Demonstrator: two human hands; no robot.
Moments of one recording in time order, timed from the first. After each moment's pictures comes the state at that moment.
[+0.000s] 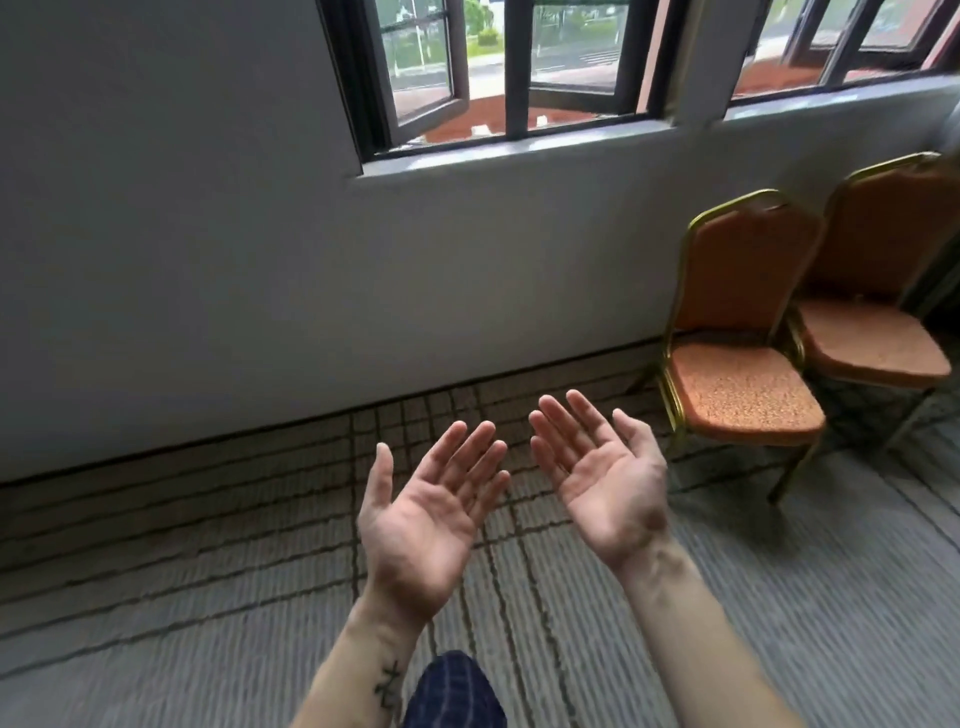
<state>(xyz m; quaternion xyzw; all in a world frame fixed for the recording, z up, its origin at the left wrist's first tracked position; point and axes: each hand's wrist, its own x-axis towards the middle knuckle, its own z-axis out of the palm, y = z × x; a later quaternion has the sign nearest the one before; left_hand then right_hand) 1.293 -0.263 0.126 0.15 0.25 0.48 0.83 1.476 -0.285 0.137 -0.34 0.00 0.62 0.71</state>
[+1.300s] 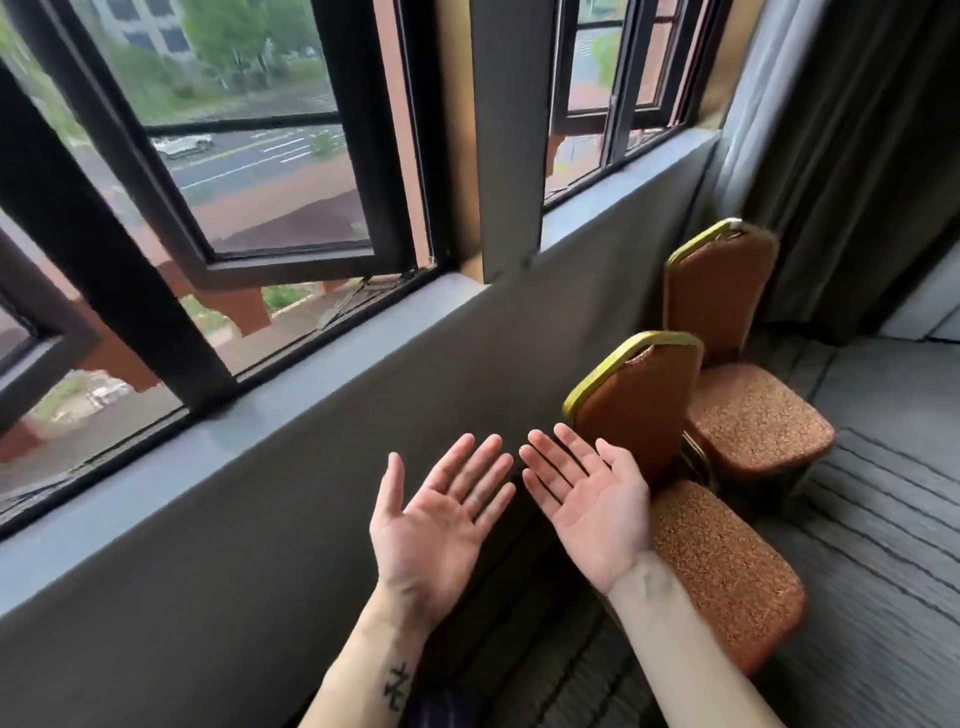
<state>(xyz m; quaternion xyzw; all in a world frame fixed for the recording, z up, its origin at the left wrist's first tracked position) 1.842 0.475 0.121 0.22 0.24 0.22 0.92 1.970 0.360 0.115 -0.35 0.09 0.40 0.84</state>
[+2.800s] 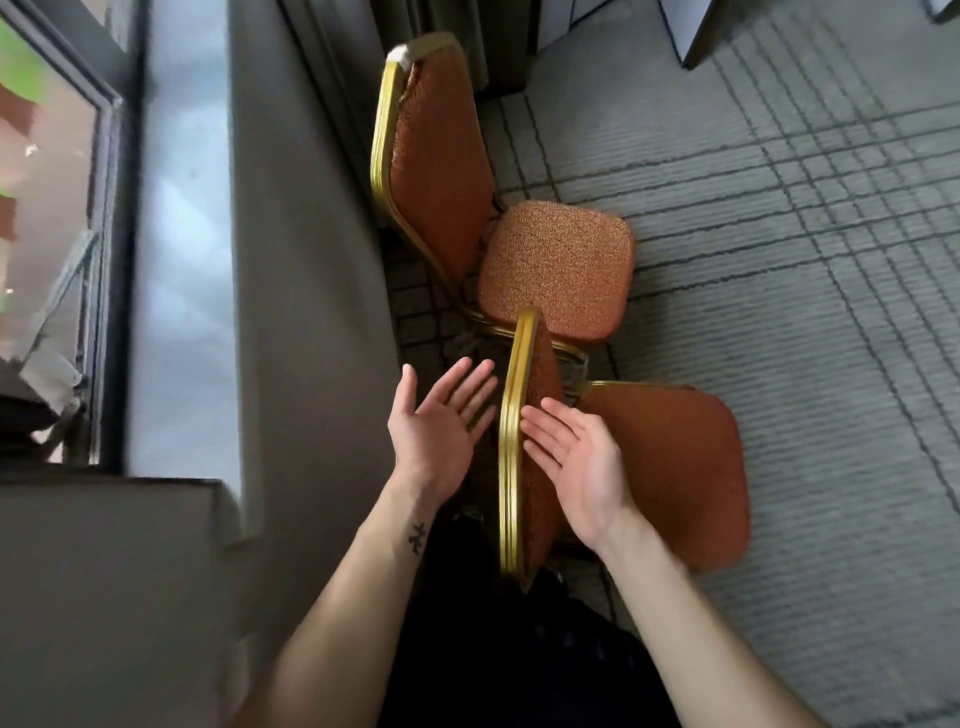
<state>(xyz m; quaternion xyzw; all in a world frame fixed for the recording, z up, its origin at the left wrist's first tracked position) 2.460 0.632 -0.032 0.37 0.26 -0.29 0.84 2.383 0.482 -0.025 -0.41 0.39 0.07 0.82</state>
